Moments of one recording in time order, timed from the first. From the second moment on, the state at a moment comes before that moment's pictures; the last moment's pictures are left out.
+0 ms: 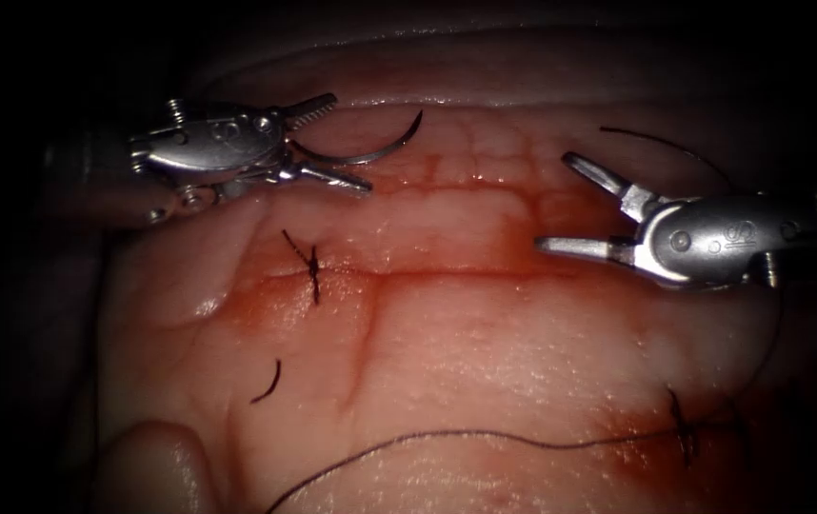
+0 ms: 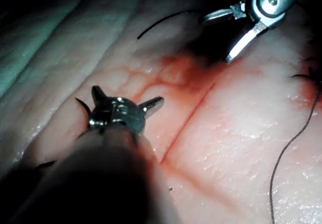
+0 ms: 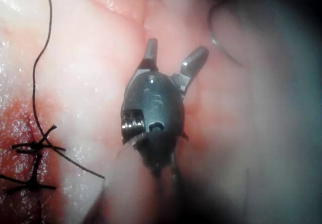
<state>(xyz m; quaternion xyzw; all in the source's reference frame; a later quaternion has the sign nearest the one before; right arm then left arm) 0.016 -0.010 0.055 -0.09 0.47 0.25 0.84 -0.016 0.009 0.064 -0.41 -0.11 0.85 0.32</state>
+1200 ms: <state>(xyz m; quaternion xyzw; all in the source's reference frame) 0.016 -0.011 0.056 -0.06 0.45 0.27 0.85 -0.021 0.012 0.079 -0.19 -0.24 0.90 0.30</state>
